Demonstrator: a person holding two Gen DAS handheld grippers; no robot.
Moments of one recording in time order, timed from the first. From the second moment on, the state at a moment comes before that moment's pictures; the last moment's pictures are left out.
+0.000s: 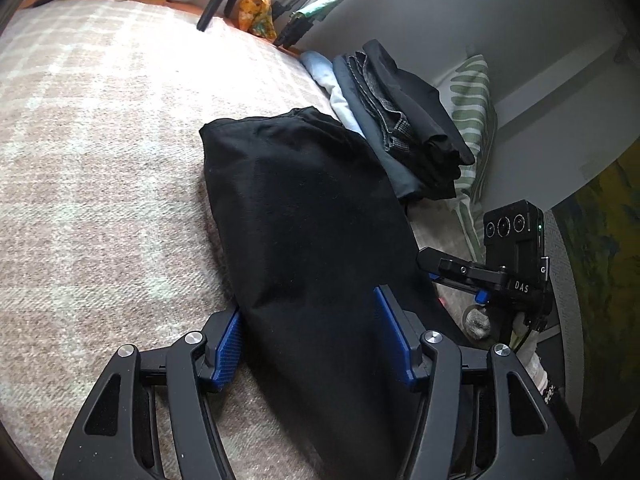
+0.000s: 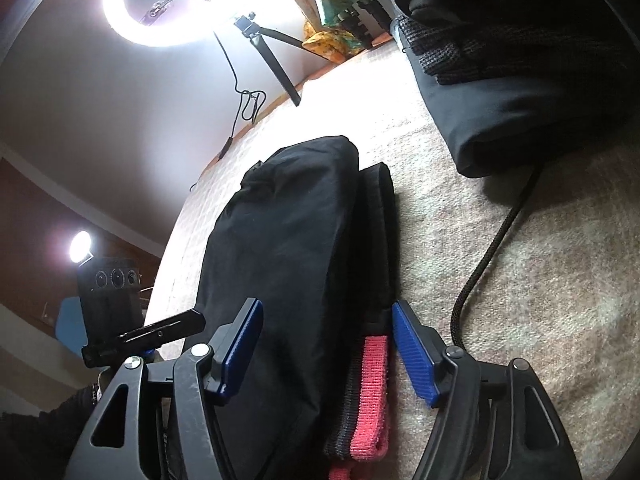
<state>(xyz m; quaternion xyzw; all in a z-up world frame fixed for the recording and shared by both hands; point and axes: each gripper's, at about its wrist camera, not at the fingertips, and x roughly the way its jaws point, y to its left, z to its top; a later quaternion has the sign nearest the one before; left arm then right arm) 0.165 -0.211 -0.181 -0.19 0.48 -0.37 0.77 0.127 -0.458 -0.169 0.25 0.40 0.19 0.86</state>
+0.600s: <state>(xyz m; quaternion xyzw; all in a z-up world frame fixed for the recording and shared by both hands) 0.168 -0.214 -0.185 -0.18 0.48 -0.39 0.77 0.124 -0.466 -0.182 0.26 0.42 0.22 0.84</state>
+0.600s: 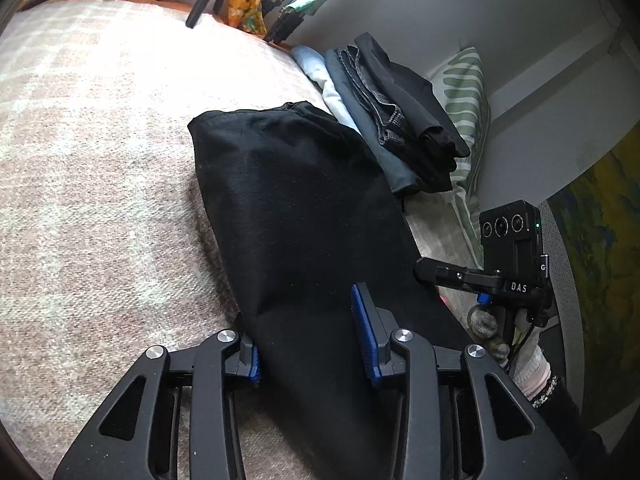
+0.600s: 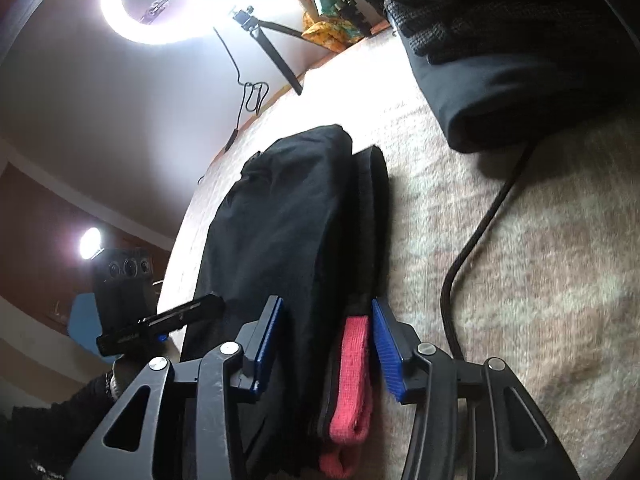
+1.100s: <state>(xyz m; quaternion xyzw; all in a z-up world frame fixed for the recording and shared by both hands) 0.171 -0.224 -0.184 -0.17 0.47 -0.39 0.78 0.132 -0.452 -0.177 0.24 0.41 0.20 0.86</state>
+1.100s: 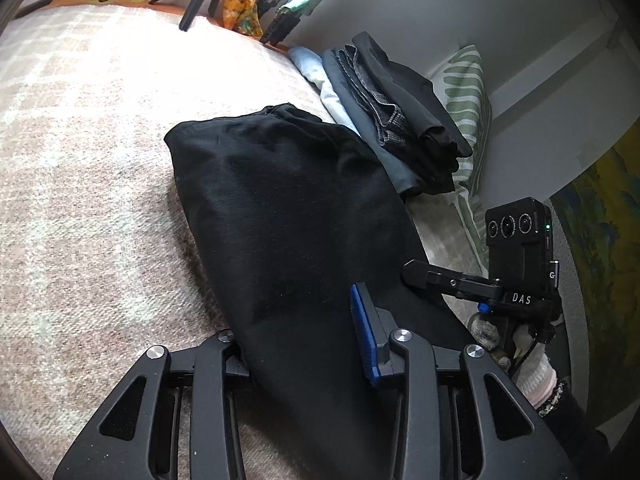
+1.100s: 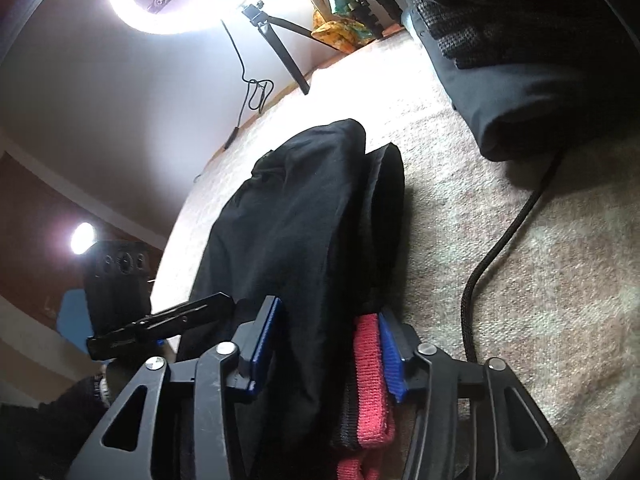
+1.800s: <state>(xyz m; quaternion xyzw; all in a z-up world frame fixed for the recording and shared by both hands) 0.166 -0.229 -0.176 -0.14 0.45 -0.39 0.79 0.120 -0.438 -0.168 0.14 0.41 0.14 0.89</state>
